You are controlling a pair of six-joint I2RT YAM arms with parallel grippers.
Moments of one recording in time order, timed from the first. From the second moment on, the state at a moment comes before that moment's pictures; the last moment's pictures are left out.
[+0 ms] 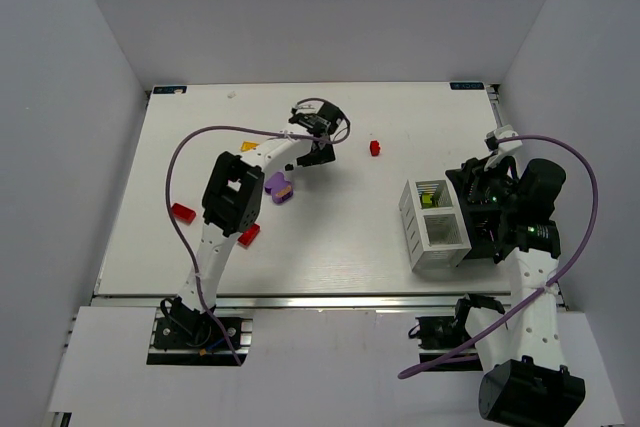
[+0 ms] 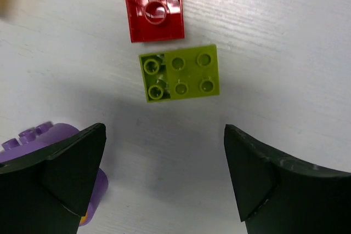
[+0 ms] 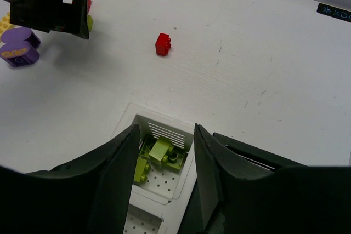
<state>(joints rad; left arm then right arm) -0.61 2.34 1.99 -0.85 -0.49 -0.77 -0.22 0.79 0.72 -0.23 -0.69 -0.18</state>
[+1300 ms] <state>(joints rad) -0.60 1.89 1.51 -0.06 0.45 -0.41 -0.22 0.79 0.72 -0.23 -0.71 -0.18</state>
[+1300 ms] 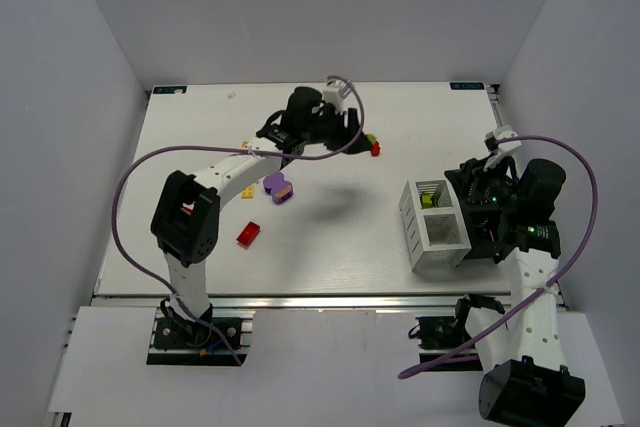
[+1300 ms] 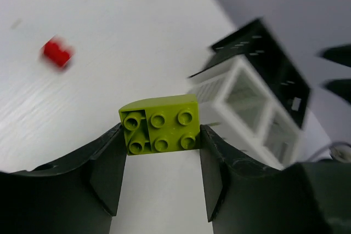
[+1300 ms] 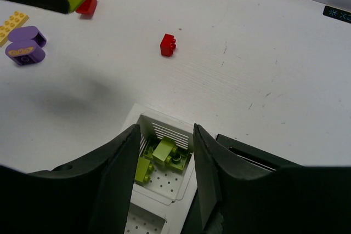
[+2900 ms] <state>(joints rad) -0.88 2.28 1.97 -0.04 0.73 -0.29 -0.22 0.76 0.70 -0.21 -0.46 -0.11</state>
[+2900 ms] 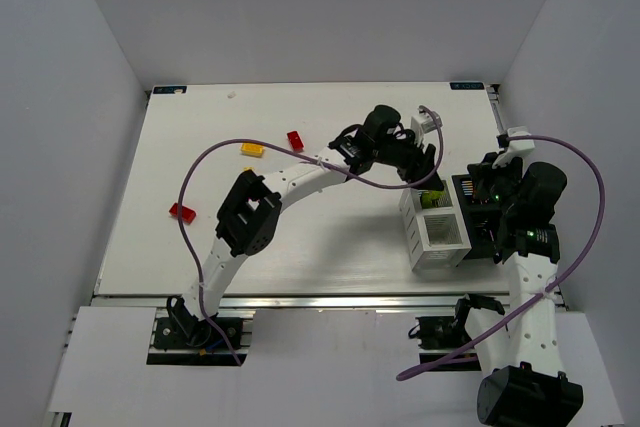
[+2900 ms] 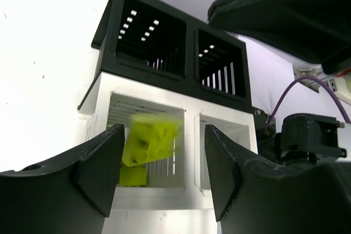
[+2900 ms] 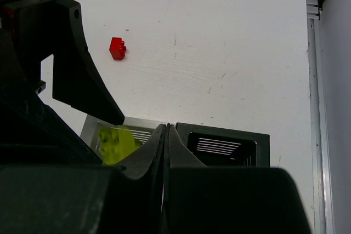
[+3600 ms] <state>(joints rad) -0.84 1.95 1.66 -0.16 0.50 -0.23 -0.21 0.81 0.70 -0.26 -0.93 -0.34</state>
